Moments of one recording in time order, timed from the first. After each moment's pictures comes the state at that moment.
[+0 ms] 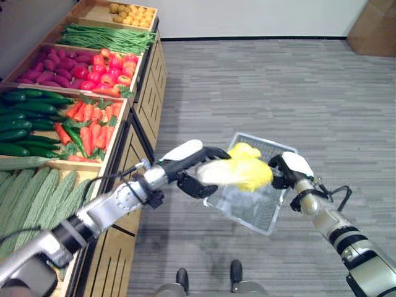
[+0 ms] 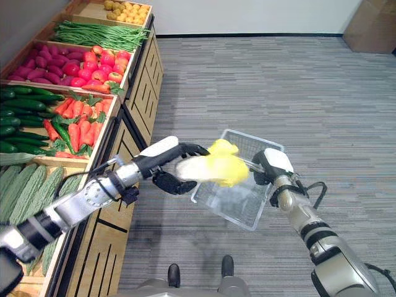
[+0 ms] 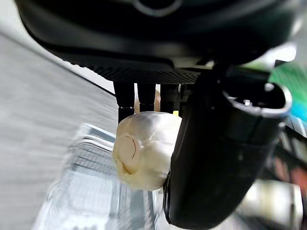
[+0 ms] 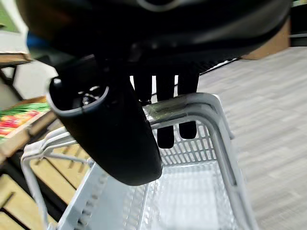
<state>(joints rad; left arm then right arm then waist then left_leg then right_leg) -0.68 0.90 -0.90 0.00 0.28 -0.40 0.02 -0.48 -0.64 0.52 0.76 -0.35 -0.15 -0.29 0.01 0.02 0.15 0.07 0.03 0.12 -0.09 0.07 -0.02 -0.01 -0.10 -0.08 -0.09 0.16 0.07</state>
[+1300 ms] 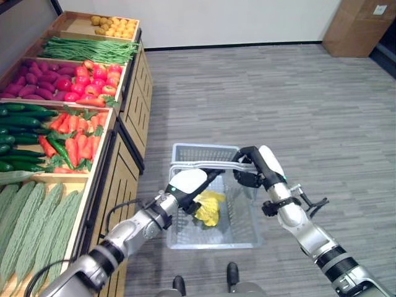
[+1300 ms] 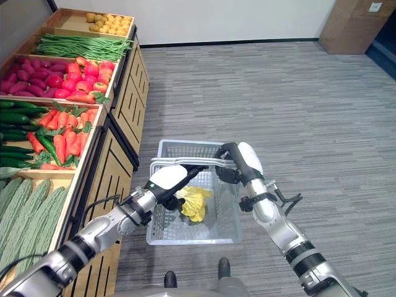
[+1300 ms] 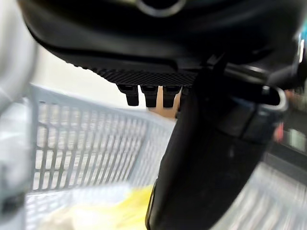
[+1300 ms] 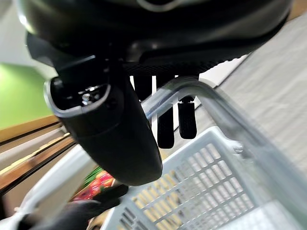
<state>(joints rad) -0.17 0.54 -0.58 0.16 0.52 -0.31 0.19 -0.17 -0.55 0.35 0.30 -0.16 -0.20 -0.30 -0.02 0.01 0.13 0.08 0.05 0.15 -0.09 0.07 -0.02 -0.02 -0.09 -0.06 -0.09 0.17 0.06</state>
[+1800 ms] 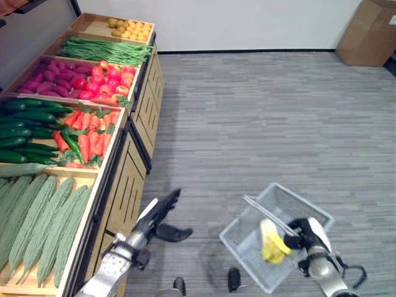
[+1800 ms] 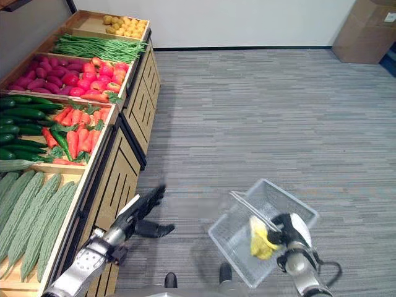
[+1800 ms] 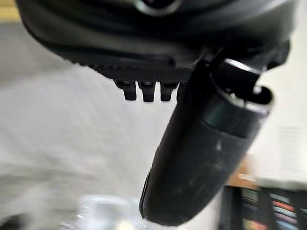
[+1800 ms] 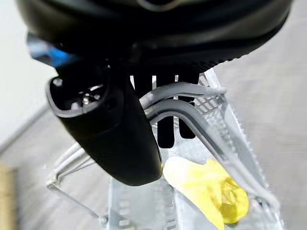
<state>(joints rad) 0.18 0.55 -0.40 0.36 -0.27 -0.22 -0.07 0.06 -0.47 0.12 0.88 -0.16 -0.11 -0.30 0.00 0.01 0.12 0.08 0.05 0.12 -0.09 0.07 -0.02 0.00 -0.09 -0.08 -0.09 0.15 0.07</state>
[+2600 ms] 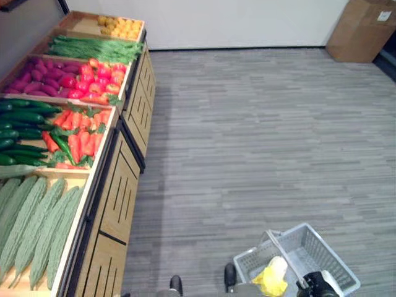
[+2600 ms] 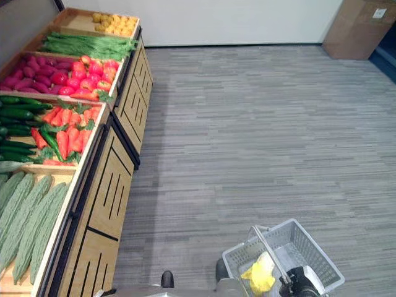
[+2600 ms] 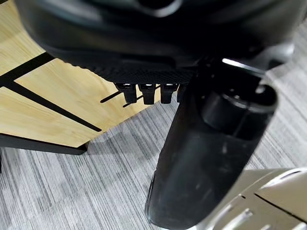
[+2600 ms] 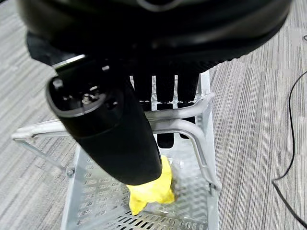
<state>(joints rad) 0.08 0.26 -0.20 1.32 0.26 -0.11 0.19 0.05 -0.42 0.17 1.21 -0.16 -0.12 -0.27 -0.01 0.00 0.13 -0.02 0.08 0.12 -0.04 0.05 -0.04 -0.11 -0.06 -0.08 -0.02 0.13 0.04</state>
